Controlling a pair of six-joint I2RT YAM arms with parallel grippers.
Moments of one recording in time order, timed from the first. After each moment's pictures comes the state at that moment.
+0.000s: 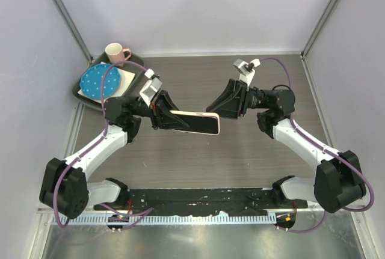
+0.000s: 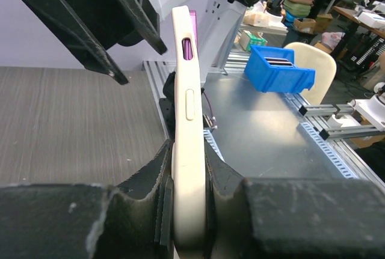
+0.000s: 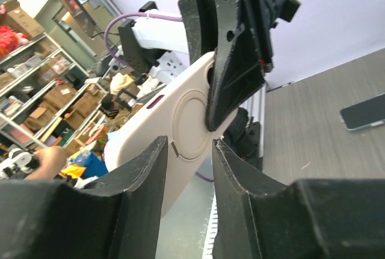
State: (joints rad) left arm -0.43 1.24 0.79 1.18 1.36 -0.94; right arm 0.42 1.27 0.80 1.18 -1.19 1.28
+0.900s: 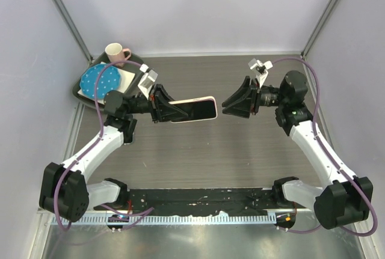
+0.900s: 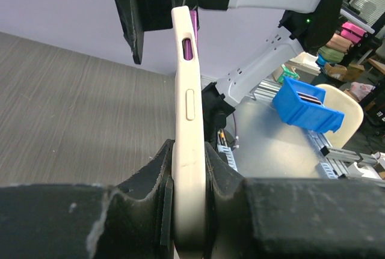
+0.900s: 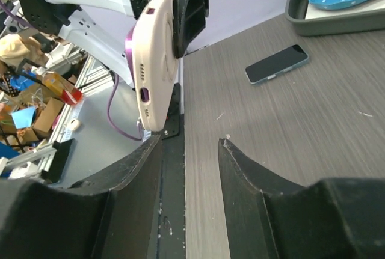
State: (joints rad) left arm -0.36 1.20 0.77 0.94 1.23 -0.82; right arm 0.21 1.12 0.88 0.40 -1.31 0.58
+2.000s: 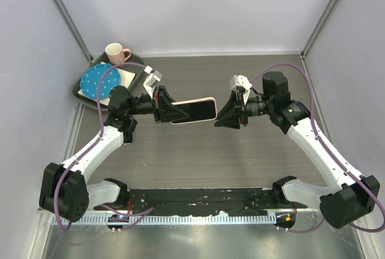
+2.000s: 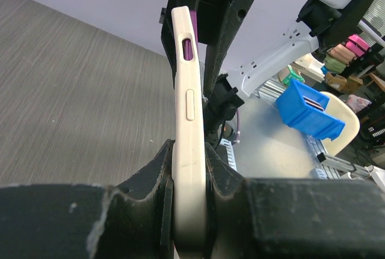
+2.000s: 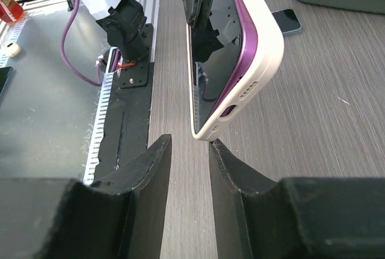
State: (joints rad) left arm -0.36 1.20 0.77 0.68 1.19 -0.70; right arm 0.38 1.13 1.07 -0.42 -1.16 -0.28
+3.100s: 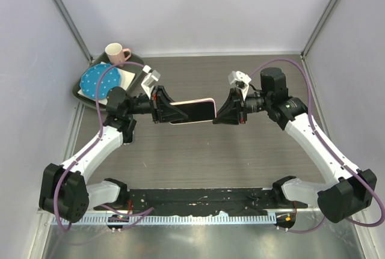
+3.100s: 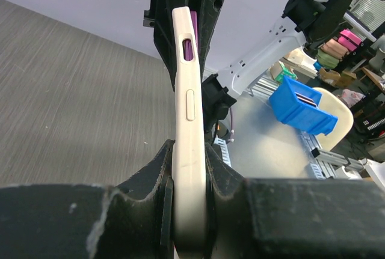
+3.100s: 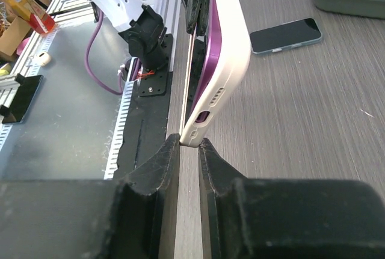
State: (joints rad) left arm -0.36 1.20 0.77 0.74 1.22 -0.75; right arm 0.38 1.18 1.11 -0.38 -1.23 -0.20
